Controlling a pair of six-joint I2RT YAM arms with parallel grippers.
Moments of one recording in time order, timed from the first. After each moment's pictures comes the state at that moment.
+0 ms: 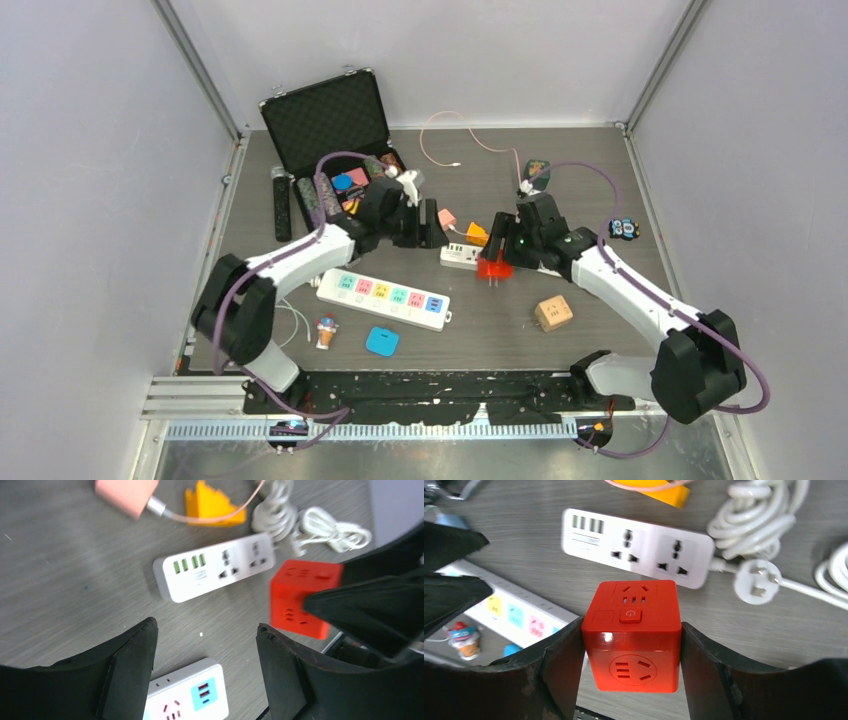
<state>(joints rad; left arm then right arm) -0.62 1.64 1.05 -0.11 0.28 -0.55 0.46 1.26 0.86 -0.51 -0.02 0.59</state>
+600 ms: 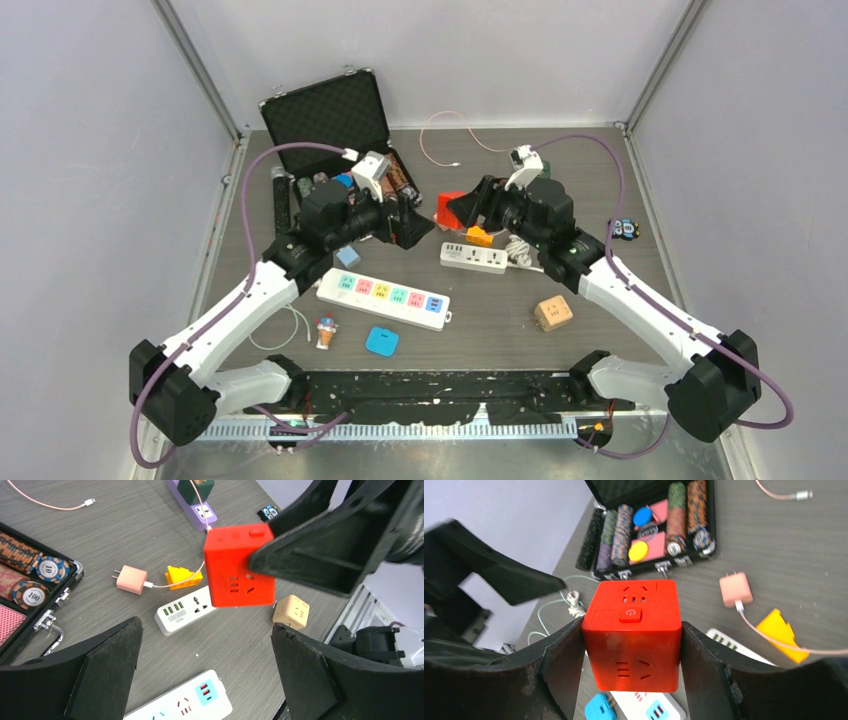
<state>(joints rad) -0.61 1.14 1.00 -0.11 0.26 -0.33 0.56 1.14 0.89 0.00 -0.11 0.57</state>
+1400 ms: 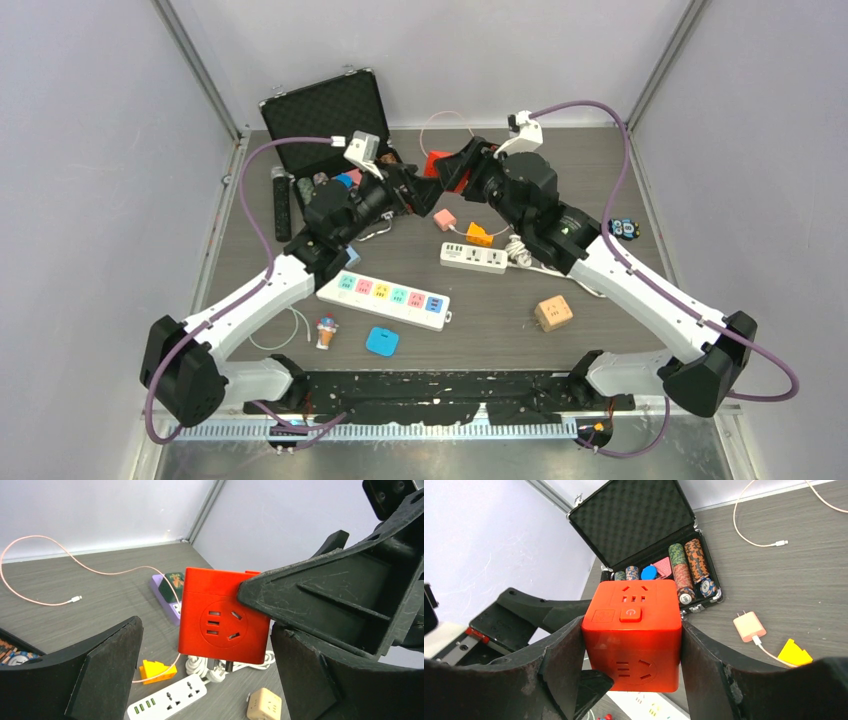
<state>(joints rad) -0.65 1.23 0.94 0.42 0.14 -0.49 0.76 1.24 1.25 -0.14 0.30 0.66</state>
